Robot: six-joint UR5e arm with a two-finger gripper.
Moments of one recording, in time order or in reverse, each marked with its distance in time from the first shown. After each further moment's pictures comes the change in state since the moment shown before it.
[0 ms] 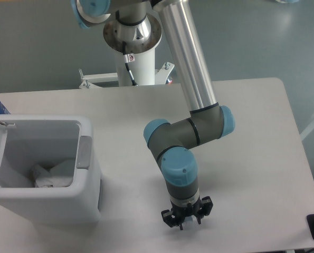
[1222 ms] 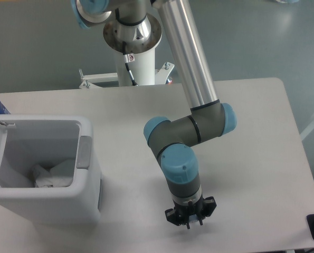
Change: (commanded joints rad) arm 0.008 0.051 0.020 -0.008 0.020 0.061
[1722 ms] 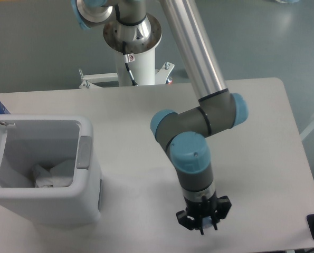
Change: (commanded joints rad) arm 0.034 0.038 0.167 0.008 -0.089 -0.115
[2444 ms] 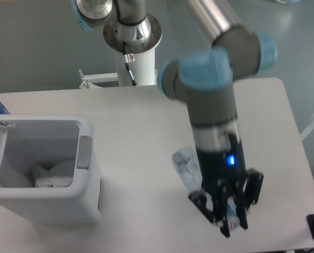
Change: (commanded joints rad) arm 0.003 0.256 0.120 0.006 -0.141 -0.130
